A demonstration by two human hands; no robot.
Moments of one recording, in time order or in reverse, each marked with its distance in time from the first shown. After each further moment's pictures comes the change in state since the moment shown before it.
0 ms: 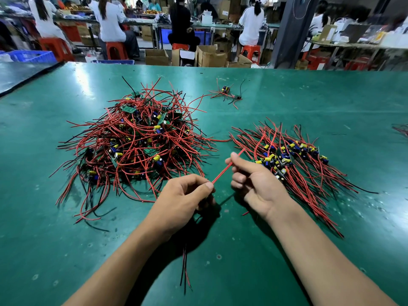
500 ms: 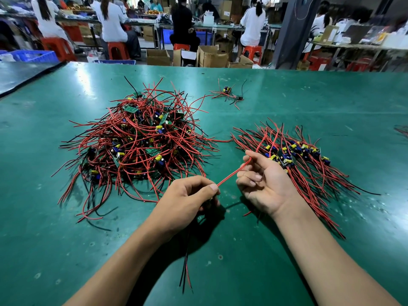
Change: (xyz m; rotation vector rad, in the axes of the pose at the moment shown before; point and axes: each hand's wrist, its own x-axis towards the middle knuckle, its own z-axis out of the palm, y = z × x) left_hand -0.002 0.005 0.002 -0.002 -0.064 -0.035; right_hand 0.002 -0.015 -0.009 0.324 0.008 0.173
